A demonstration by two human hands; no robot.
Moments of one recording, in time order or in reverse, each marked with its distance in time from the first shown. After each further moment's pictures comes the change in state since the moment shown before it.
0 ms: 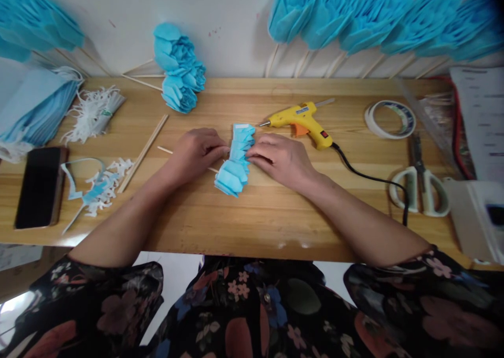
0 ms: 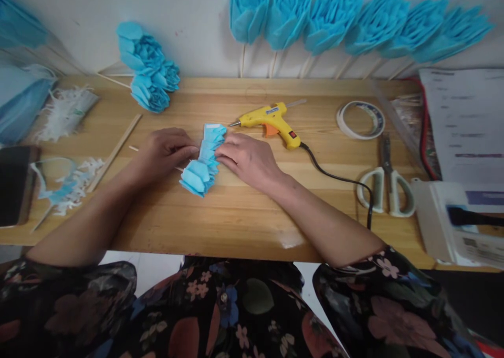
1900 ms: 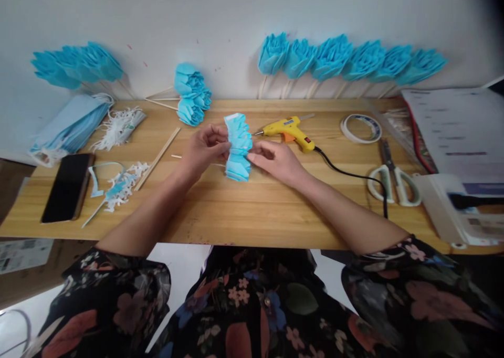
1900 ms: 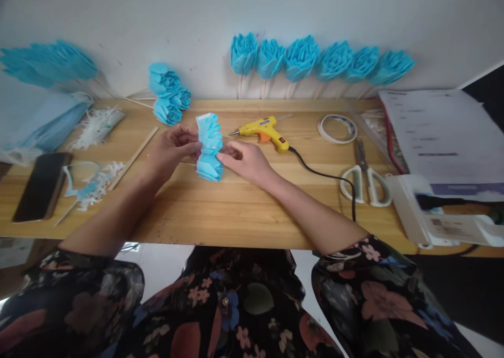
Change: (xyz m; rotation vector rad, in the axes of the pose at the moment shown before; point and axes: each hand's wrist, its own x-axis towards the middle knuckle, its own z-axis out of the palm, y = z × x) left_hand 0.011 0.030 0.011 -0.775 0.278 -0.341; right_hand 0.003 -0.016 -0.002 0.580 0.076 0.340
